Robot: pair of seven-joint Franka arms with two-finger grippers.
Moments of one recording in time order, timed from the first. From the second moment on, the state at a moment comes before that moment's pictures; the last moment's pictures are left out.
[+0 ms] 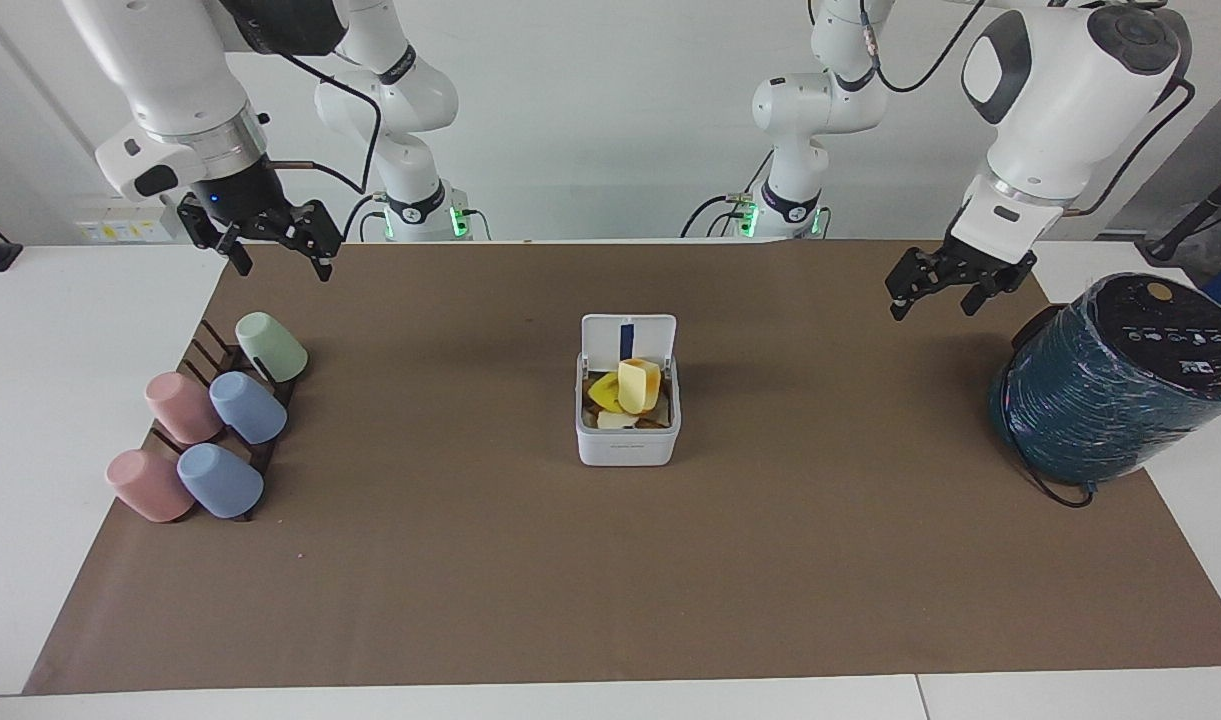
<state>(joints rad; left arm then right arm) -0.20 0.02 -0.11 -1.70 -0.01 1.70 -0.46 0.06 0.01 -0.03 -1.53 -0.03 1.54 0.13</state>
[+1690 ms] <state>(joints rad) -0.56 0.03 -0.09 -2.09 -0.18 2.57 -0.95 0.06 0.01 -0.03 -1.53 -0.03 1.54 0.13</state>
